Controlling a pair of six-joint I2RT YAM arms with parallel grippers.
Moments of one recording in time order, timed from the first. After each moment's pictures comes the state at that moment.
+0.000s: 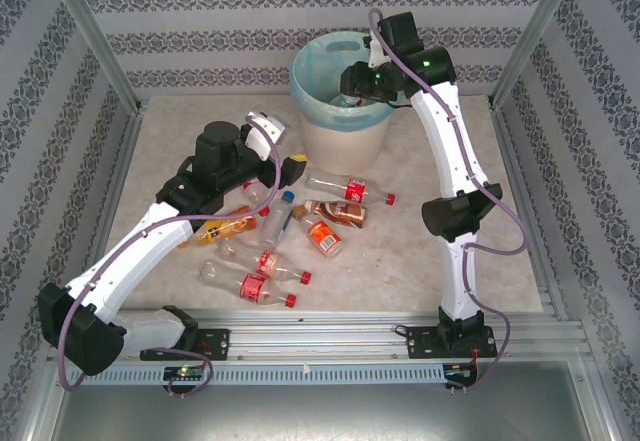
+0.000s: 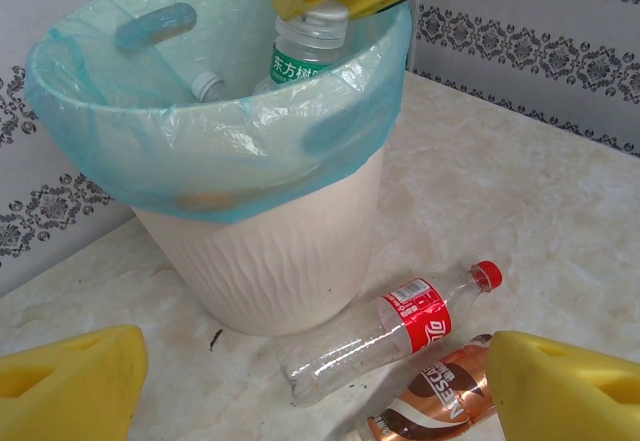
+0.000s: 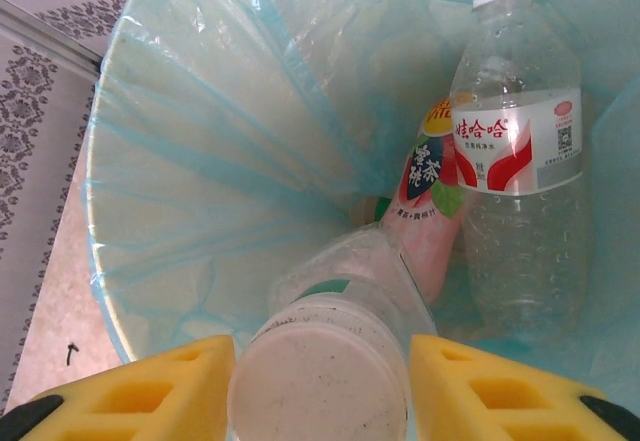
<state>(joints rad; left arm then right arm) -0.50 1.23 1.16 -0.25 0.18 0.15 0.33 2.20 2.72 -1.32 -0.26 0.39</state>
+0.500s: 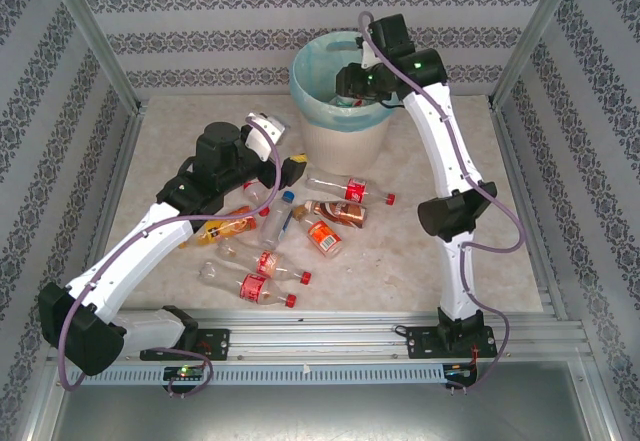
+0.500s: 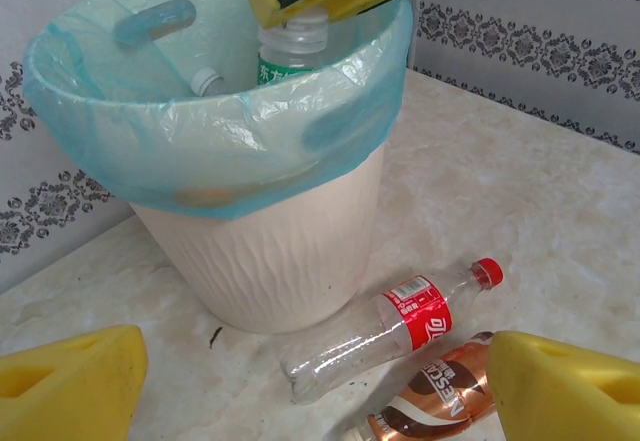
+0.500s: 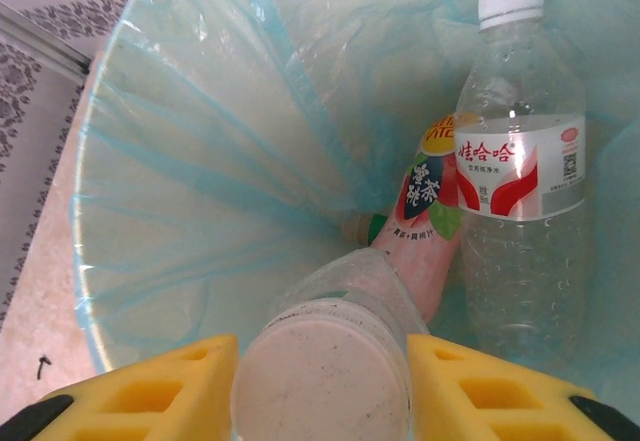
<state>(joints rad) -0.50 1.23 1.15 -0.25 0.18 0.15 0.36 2.23 2.72 -1.28 -0.20 0.36</state>
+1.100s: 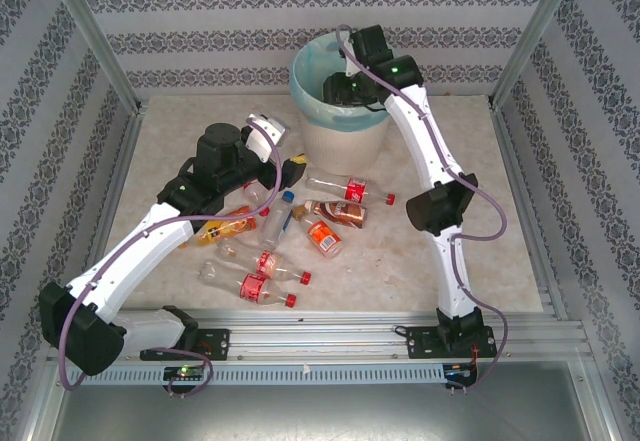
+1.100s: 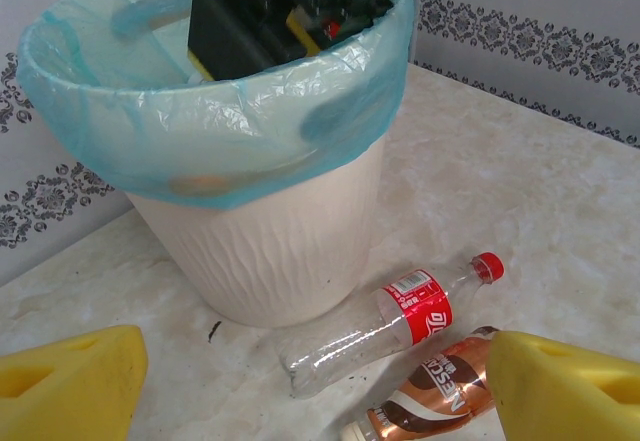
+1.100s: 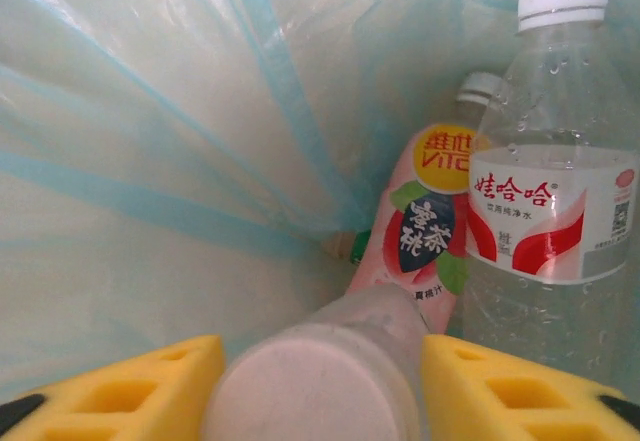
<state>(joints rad) -0.50 1.23 1.14 -0.25 0.18 0.15 0.38 2.37 2.75 -1.22 -0.17 0.29</state>
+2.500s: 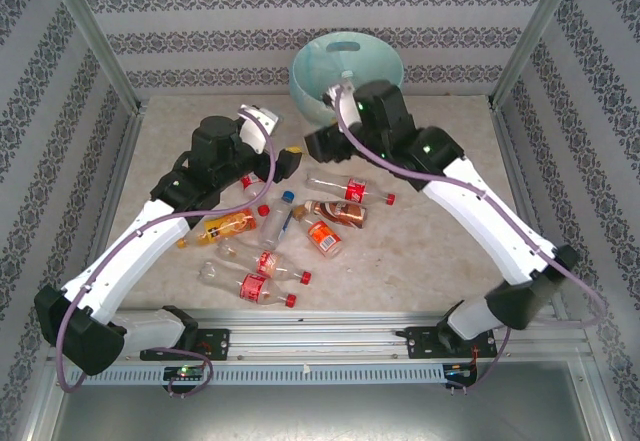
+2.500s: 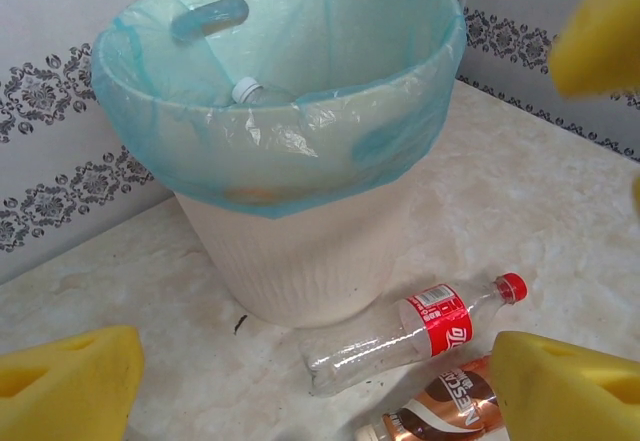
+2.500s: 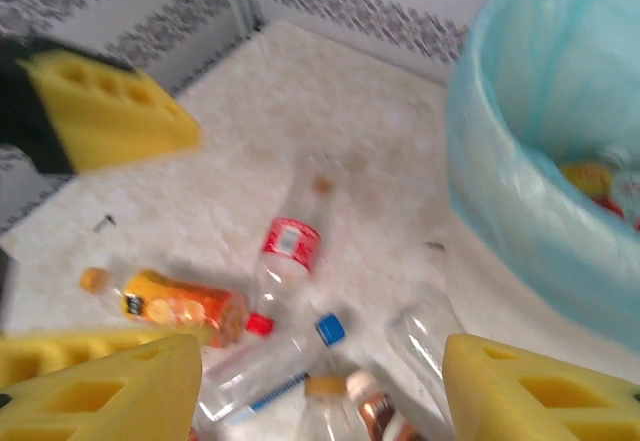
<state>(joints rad) -0.50 1.23 1.22 -0.33 0.10 0.09 0.69 1.47 1.67 -0.74 -0.06 0.14</state>
